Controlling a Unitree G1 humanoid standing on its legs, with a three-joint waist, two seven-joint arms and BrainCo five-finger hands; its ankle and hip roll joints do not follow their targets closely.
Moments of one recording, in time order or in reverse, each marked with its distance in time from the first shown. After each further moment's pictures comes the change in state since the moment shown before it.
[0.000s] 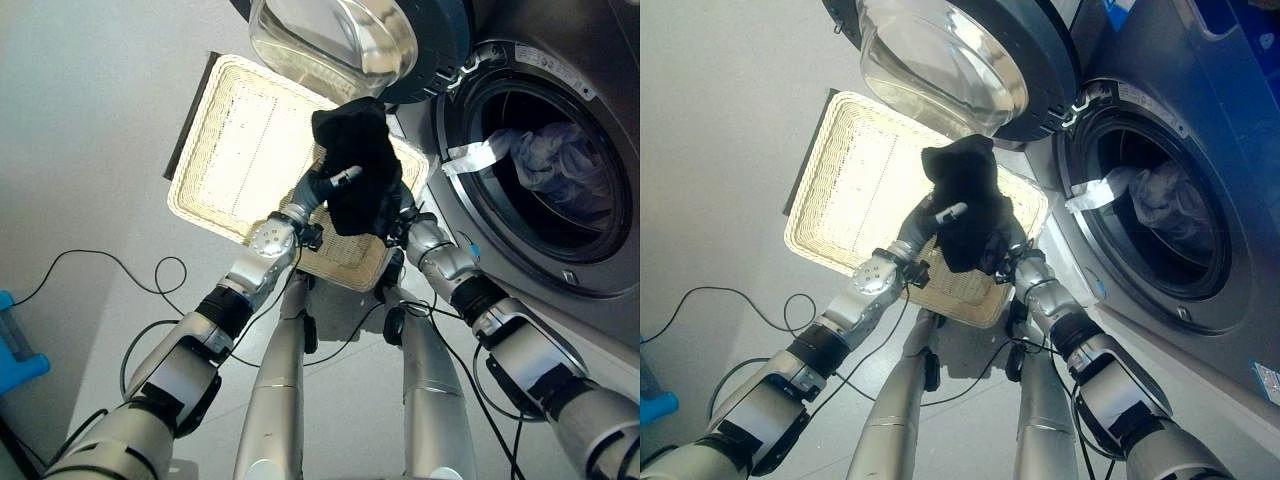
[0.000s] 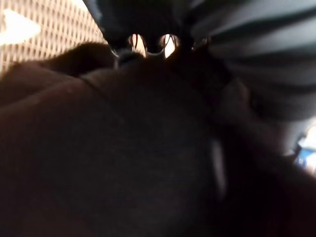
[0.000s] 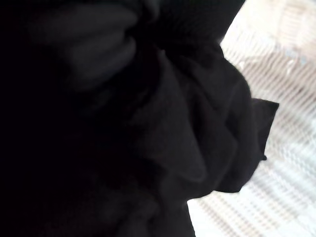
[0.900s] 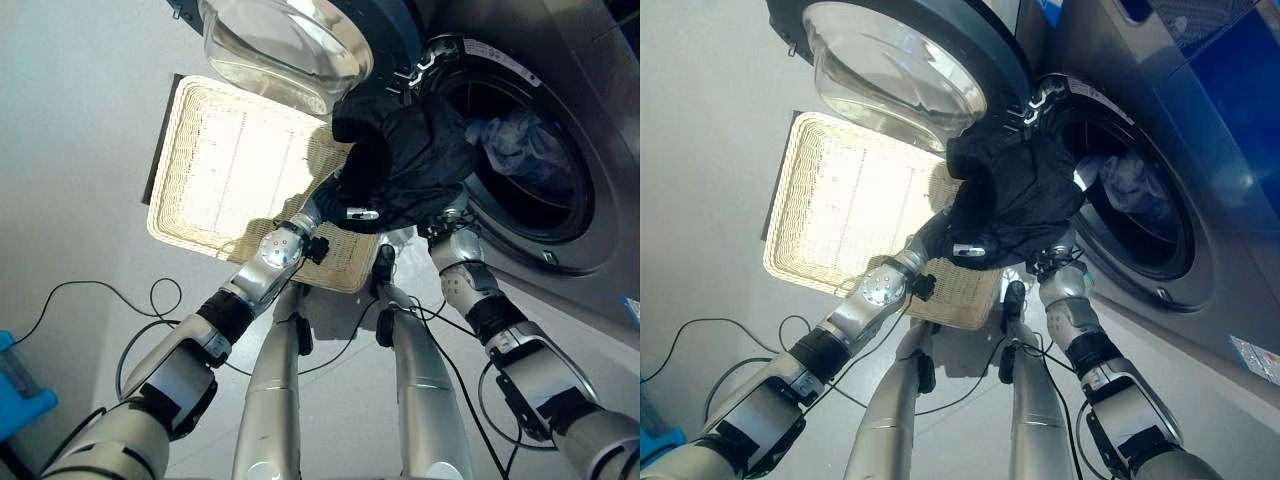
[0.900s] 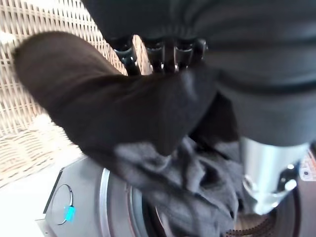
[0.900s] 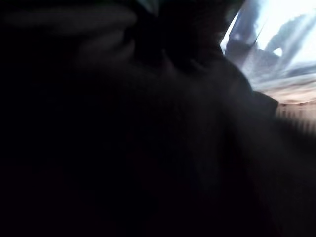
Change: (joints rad) left arm 0.005 0.028 -0.056 0.047 0.132 -0.010 0.027; right arm 0.085 0.025 -0.247 0.018 0.459 -0.331 0.073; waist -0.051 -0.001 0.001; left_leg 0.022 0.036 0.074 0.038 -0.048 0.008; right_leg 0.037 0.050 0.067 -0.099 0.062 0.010
